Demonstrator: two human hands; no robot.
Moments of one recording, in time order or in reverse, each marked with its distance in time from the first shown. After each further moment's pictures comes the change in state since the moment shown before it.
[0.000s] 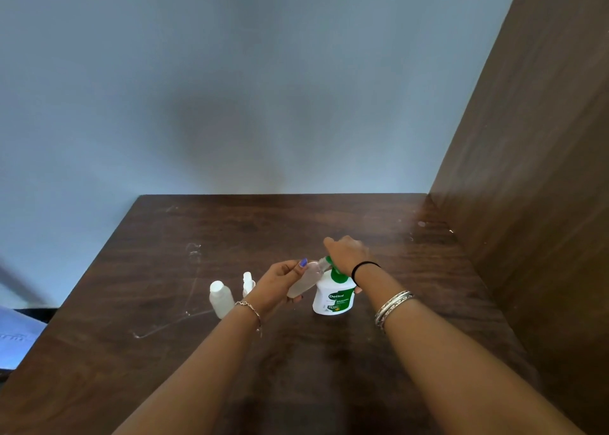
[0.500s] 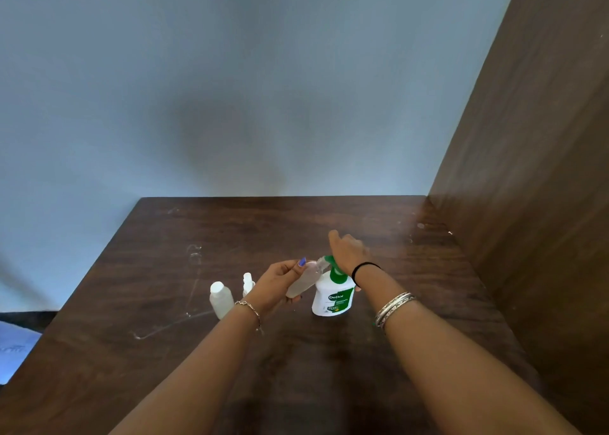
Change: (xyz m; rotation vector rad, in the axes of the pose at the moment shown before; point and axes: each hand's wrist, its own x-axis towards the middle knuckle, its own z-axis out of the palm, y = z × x) left_hand 0.000 0.001 -0.002 0.029 0.002 0.015; right_hand -0.003 0.001 -0.002 0.056 0.062 0.006
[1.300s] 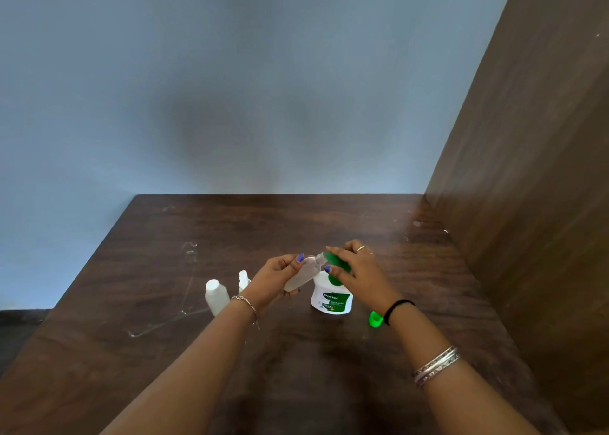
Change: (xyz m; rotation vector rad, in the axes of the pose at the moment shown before) left_hand 0.007 -0.001 -0.003 0.038 -0.017 0.005; right_hand -0.029 0.048 -0.002 0.001 0.049 -0.561
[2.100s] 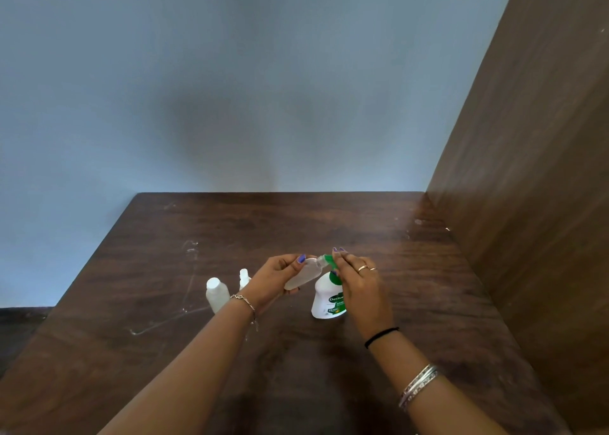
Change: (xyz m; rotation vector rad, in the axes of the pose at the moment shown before) left_hand -0.006 0.005 0.001 0.105 0.006 0.017; right_hand -0.019 0.013 0.039 -0.300 0.575 -0.303
